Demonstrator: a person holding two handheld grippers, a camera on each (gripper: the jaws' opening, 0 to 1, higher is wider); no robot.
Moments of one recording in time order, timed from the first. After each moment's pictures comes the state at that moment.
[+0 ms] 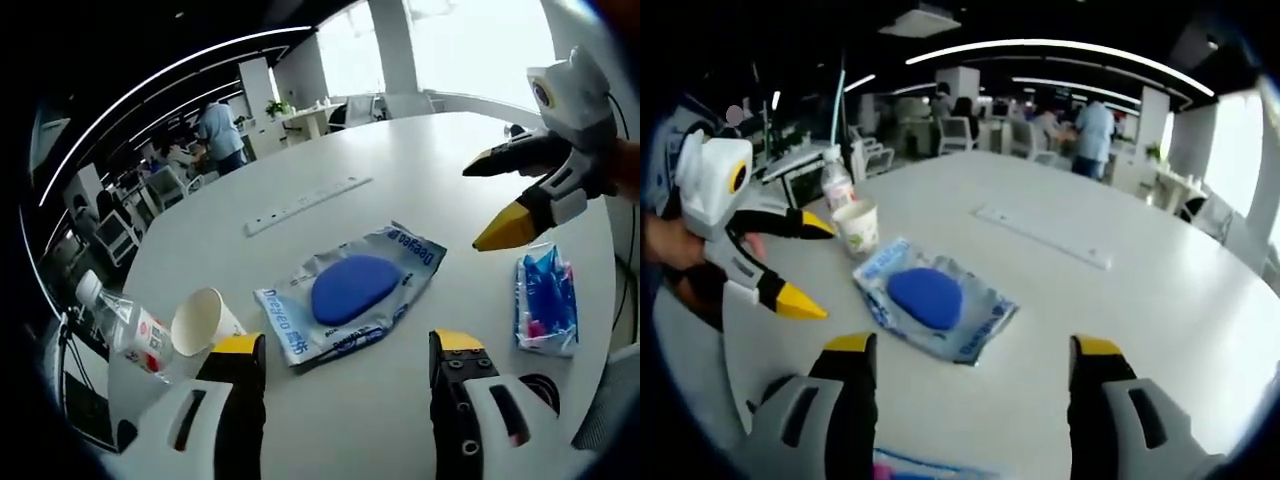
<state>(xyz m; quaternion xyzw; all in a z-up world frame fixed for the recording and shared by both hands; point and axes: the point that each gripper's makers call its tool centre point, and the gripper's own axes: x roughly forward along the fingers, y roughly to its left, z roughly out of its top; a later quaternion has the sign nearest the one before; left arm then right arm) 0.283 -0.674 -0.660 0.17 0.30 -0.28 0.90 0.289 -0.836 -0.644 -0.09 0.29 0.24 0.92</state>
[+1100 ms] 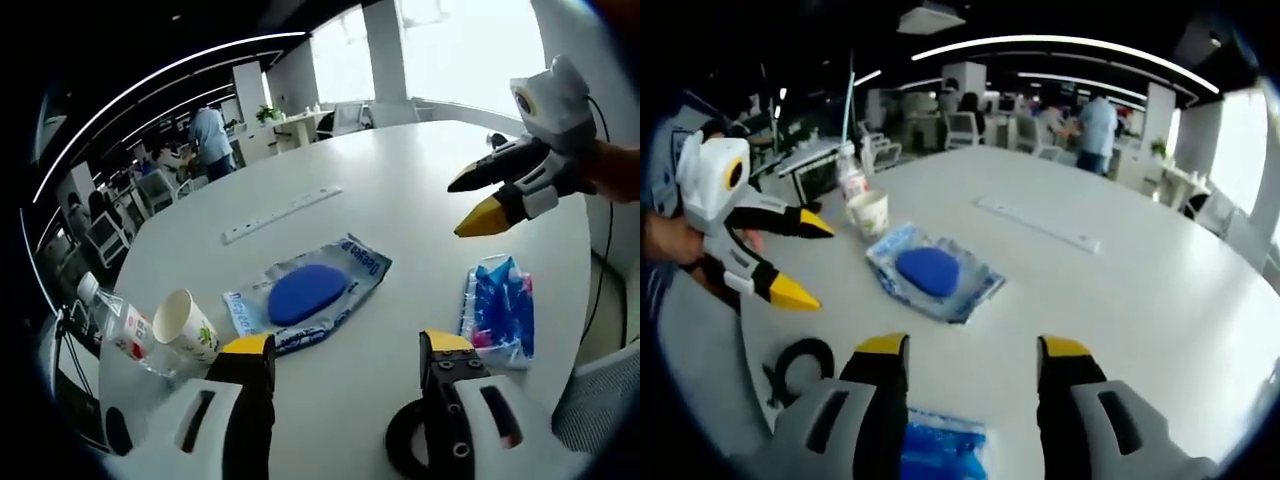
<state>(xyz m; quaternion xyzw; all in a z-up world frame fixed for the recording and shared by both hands) 0.237 -0.708 -0.644 0.16 0.29 -0.30 0.89 0.251 -0.870 -0.638 -0.09 0.30 0.25 0.91</state>
